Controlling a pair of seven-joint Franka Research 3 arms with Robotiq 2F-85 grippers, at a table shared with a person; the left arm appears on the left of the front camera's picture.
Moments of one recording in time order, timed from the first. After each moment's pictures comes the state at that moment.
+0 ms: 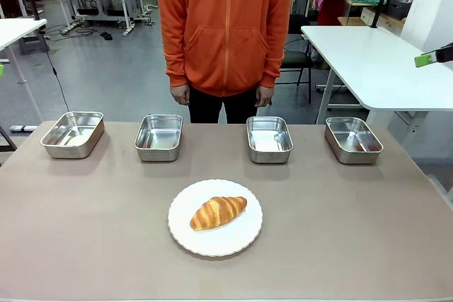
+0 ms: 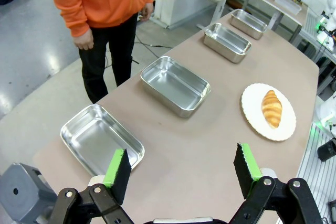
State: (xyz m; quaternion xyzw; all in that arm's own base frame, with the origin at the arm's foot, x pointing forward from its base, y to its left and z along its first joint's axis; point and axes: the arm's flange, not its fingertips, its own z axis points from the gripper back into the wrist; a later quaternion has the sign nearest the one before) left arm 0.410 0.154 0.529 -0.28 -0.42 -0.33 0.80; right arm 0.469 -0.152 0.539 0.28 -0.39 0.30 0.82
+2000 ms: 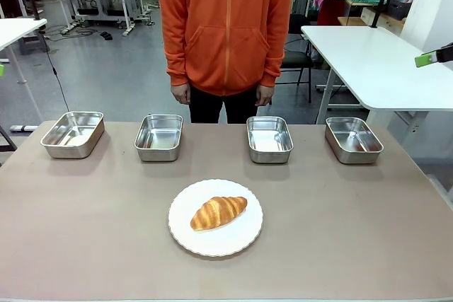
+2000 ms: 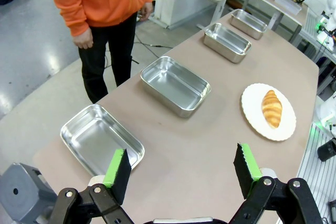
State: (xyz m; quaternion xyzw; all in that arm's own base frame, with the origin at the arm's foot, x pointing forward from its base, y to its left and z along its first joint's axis) left arm 0.410 0.154 0.529 -0.28 -0.42 -0.33 0.80; right arm 0.469 -0.152 0.539 0.28 -0.39 0.30 0.82
